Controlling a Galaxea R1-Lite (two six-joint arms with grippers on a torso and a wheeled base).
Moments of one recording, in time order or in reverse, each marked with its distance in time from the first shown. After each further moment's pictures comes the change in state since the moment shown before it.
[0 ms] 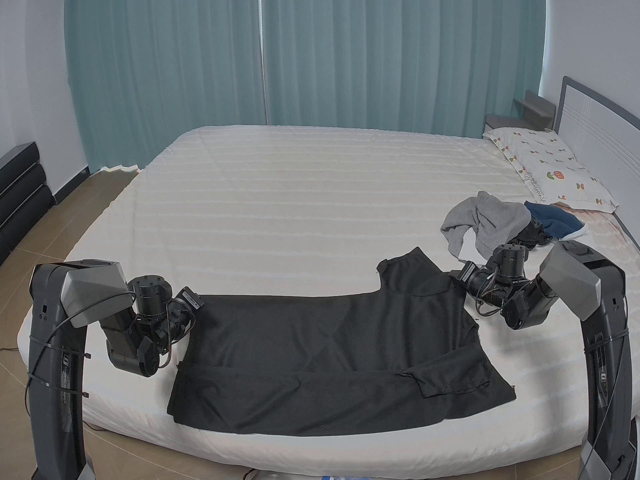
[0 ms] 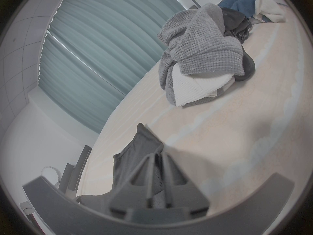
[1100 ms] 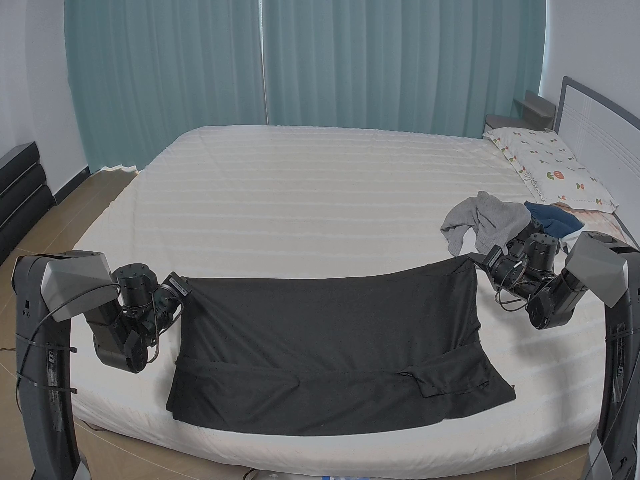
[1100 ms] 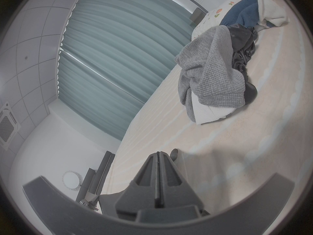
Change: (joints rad) left arm 0.023 -0.096 0.071 -0.079 0.032 0.037; right arm -0.082 -0.146 0.221 -0.249 0.176 0.109
